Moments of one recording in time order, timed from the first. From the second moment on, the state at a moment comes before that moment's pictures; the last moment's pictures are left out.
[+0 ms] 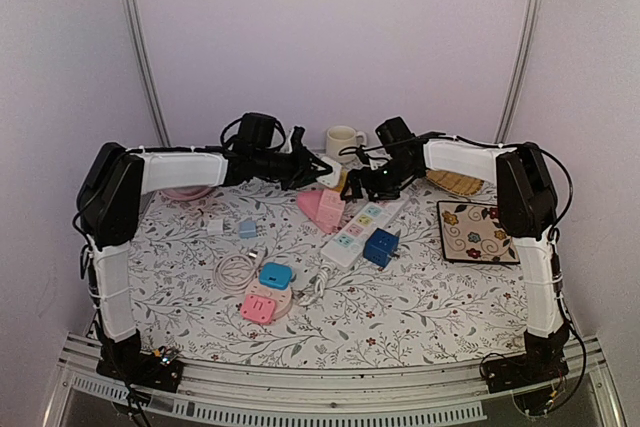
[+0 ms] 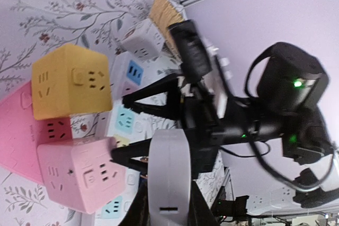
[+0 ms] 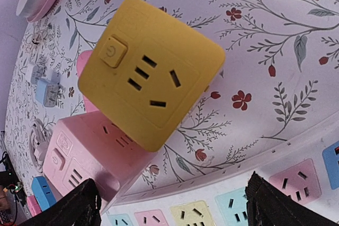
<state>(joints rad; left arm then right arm) -0.57 2.04 1.50 0.05 0.57 -0.85 0.54 2.26 1.86 -0.59 -0.37 0.26</state>
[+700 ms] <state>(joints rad) -0.49 1.93 1.69 -0.41 0.09 -0.57 0.53 2.24 1.91 -0.61 -0.31 0.24</state>
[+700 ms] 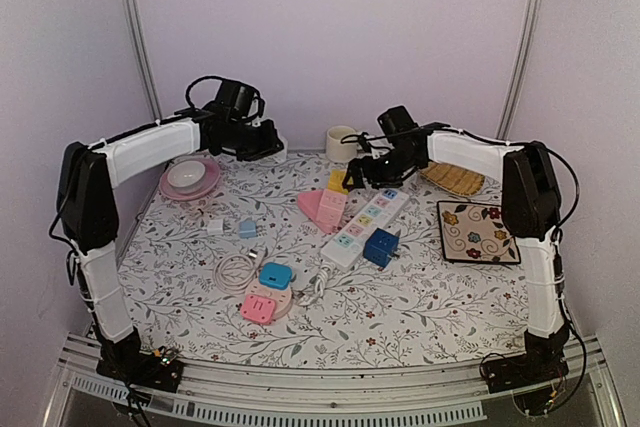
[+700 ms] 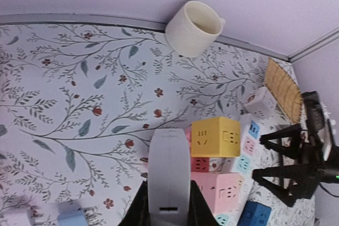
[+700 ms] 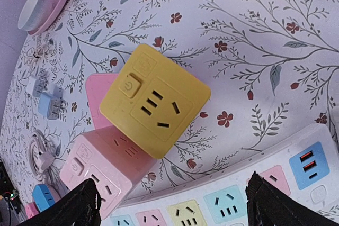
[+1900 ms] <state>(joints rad) -0.47 2.29 1.93 -0.85 -0.32 -0.35 0.47 2.18 1.97 -0.58 -0.34 0.28</state>
